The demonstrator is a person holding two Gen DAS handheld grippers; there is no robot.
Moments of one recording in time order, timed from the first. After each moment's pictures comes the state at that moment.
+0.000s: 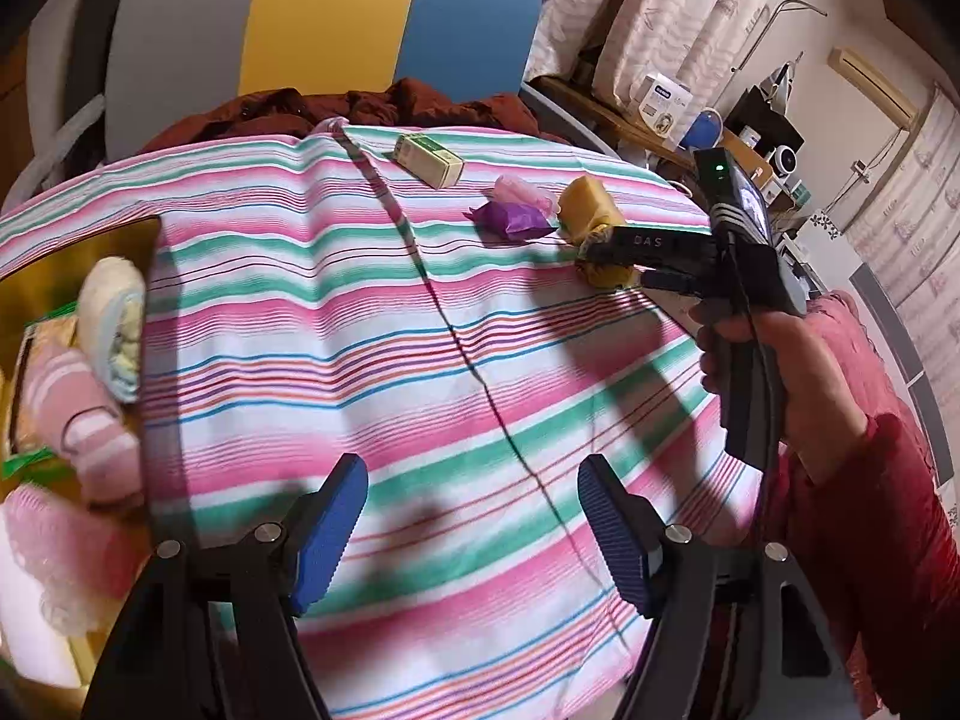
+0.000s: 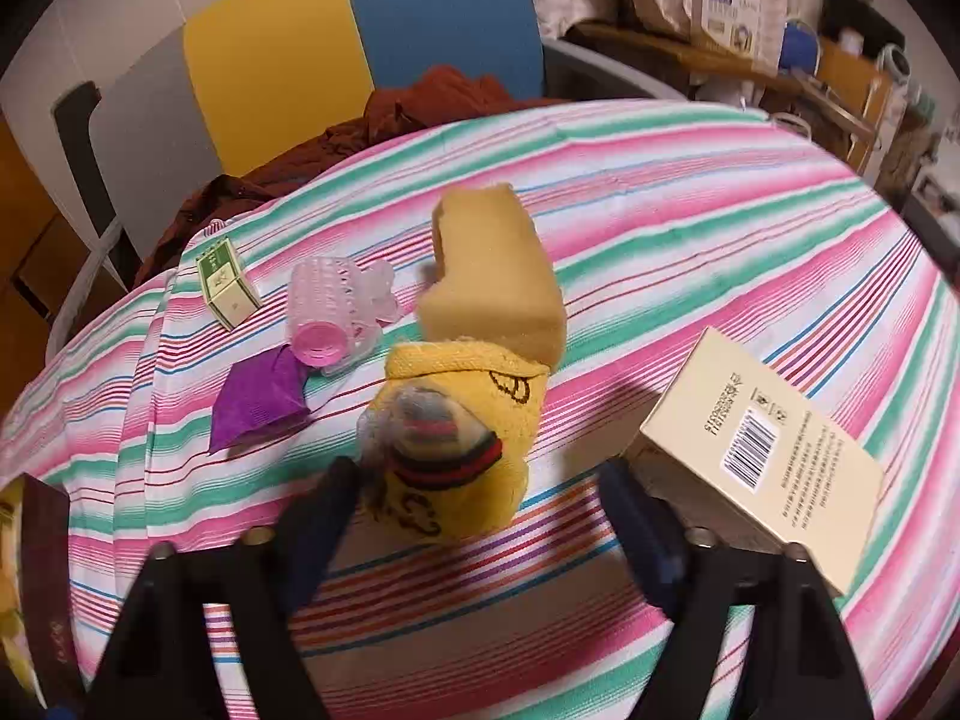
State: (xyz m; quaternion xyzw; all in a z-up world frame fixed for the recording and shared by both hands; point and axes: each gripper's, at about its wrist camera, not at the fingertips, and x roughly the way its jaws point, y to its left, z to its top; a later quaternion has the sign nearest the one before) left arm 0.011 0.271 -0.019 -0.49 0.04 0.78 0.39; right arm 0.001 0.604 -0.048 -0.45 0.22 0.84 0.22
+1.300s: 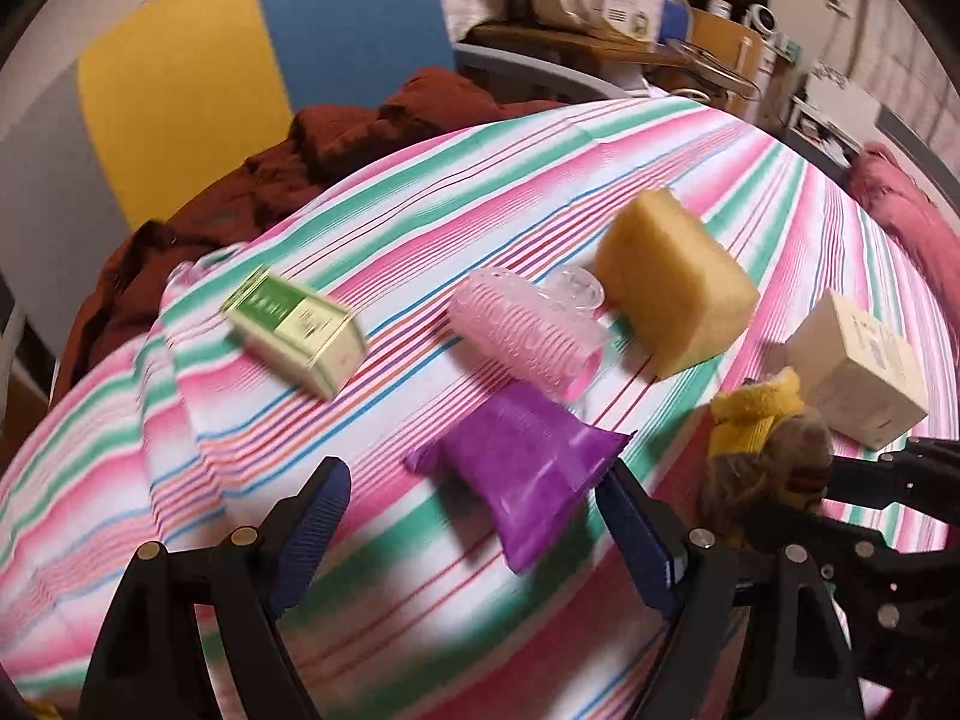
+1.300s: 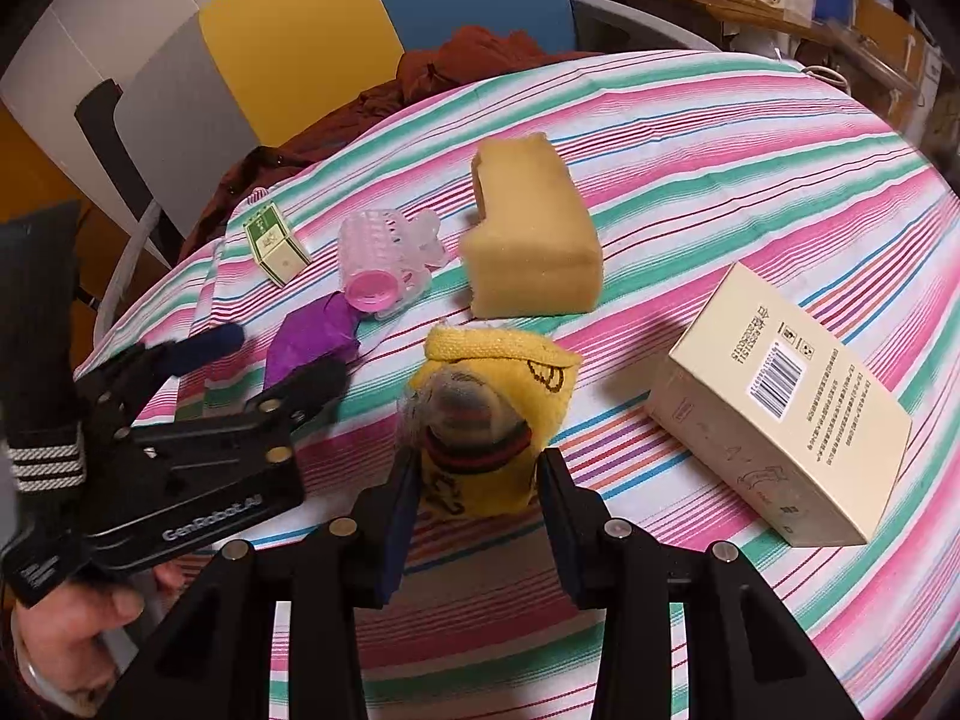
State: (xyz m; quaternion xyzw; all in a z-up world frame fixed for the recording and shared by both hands) left arm -0.107 0.486 -0.060 -0.43 0.24 0.78 0.40; right arm 0.013 0.594 -0.044 -0.48 0.25 0.82 0.17
